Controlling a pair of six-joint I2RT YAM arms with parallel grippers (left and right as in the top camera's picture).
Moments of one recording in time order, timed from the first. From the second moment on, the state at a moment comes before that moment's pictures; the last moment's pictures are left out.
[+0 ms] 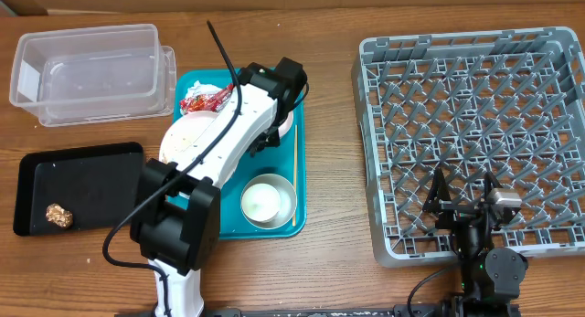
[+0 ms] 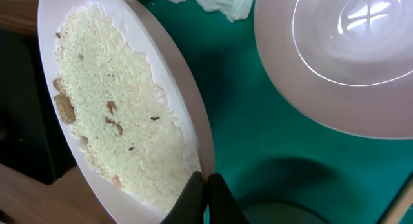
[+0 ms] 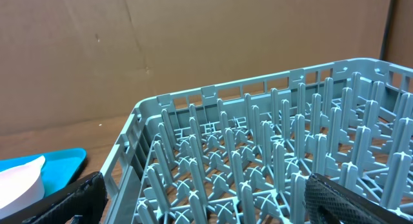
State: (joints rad) left arm -0.47 2.02 1.68 -1.33 -0.42 -0.66; right arm -0.09 0.01 0.02 -0.03 -0.06 0.17
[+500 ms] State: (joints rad) left arm -0.45 2.02 1.87 -1.48 -0.53 -0.66; right arm -0.09 0.01 0.02 -0.03 -0.06 0.17
